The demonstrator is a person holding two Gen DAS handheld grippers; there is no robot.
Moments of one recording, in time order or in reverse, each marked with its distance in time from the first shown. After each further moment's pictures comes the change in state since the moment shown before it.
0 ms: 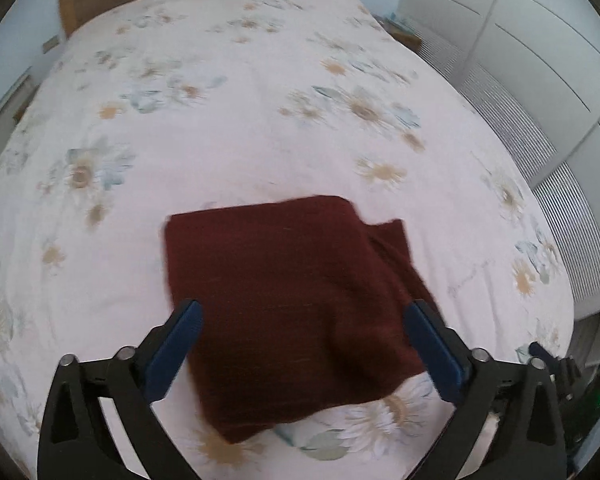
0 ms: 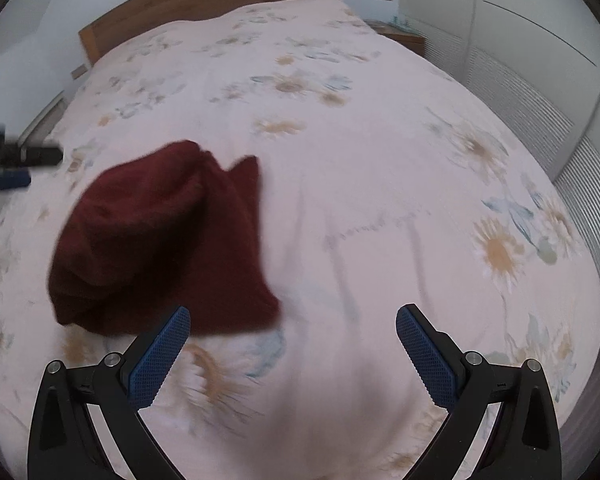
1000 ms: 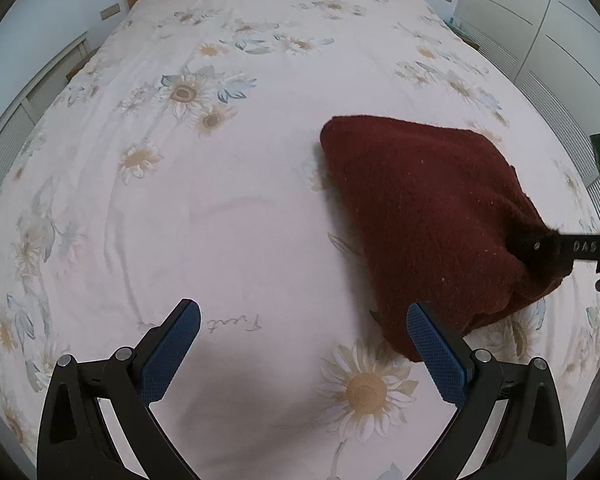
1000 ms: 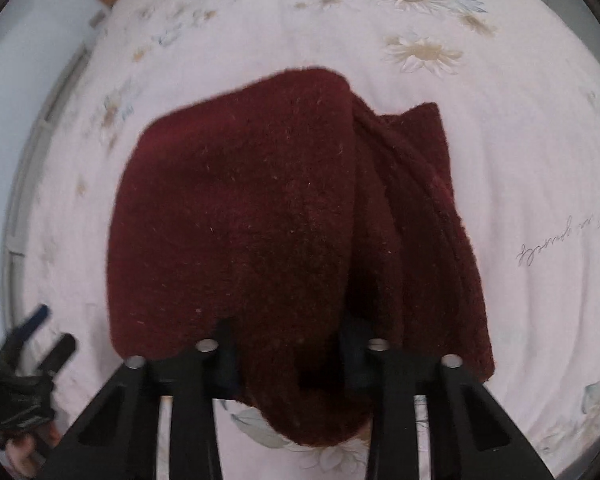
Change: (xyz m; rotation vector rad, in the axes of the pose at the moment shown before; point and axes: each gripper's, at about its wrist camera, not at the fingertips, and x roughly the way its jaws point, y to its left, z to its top) left arm -0.006 0.119 -0.112 -0.081 0.012 0.115; right arm 0.110 0.083 0.058 0.041 0.325 0.242
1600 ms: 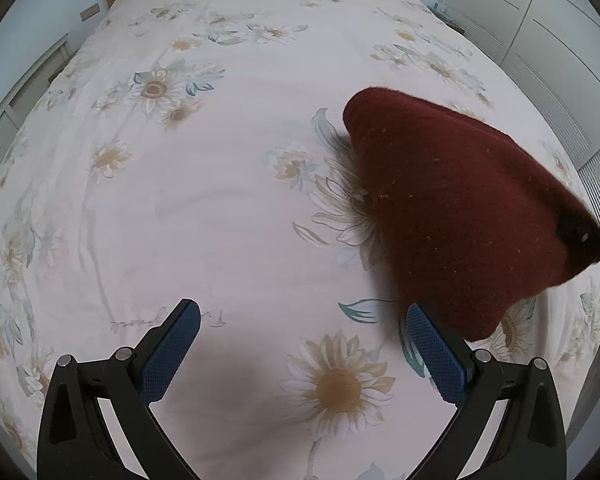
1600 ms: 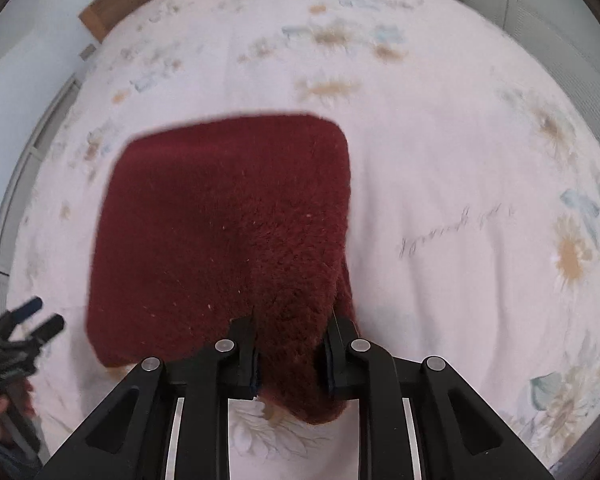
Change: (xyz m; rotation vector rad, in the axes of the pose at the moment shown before) left arm 0.014 -0.025 0.001 0.033 0.043 -0.037; right arm -0.034 -0.066 -0.040 0.007 -0.098 -0.115
